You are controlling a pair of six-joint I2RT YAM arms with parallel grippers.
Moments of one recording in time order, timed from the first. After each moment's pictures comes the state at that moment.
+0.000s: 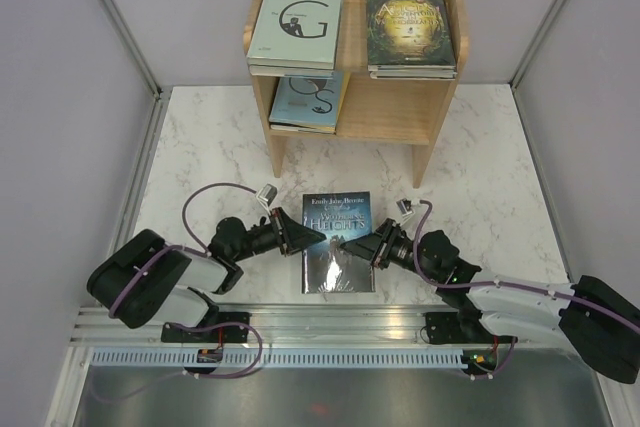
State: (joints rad) left arm -0.60 1.40 0.10 1.30 0.62 -1.35; right arm 0.91 0.96 0.12 0.73 -0.15 1.30
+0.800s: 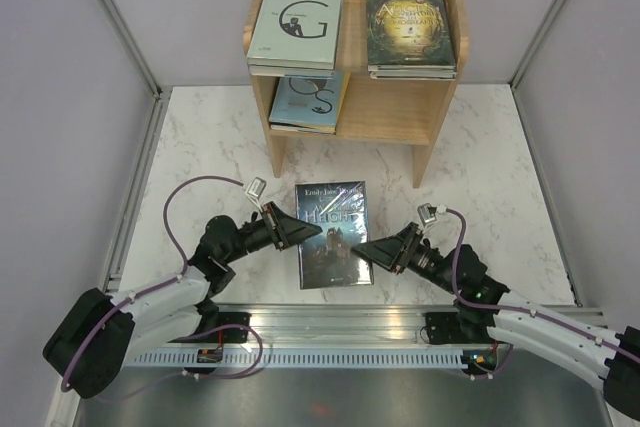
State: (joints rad) left arm -0.61 0.97 0.16 0.85 0.49 -1.22; right arm 0.92 0.51 0.05 0.54 -0.09 1.32
